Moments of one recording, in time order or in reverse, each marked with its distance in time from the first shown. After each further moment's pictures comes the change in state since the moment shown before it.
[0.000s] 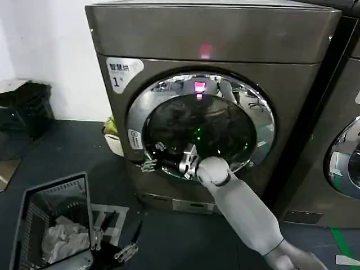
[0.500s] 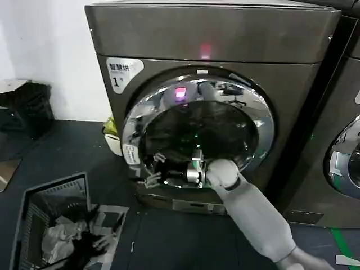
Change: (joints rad) left arm -0.112 0.128 -0.222 0.064 -0.290 0.115 0.104; right arm -0.067 -0.102 0.041 0.133 0.033 -0.049 -0.242
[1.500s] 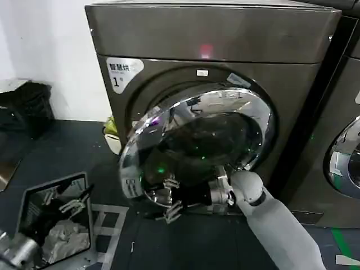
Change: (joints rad) left arm -0.175 0.396 -0.076 0.139 -0.475 0.322 -0.083; right arm -0.143 -0.107 0.089 0.162 0.049 -0.063 -0.246
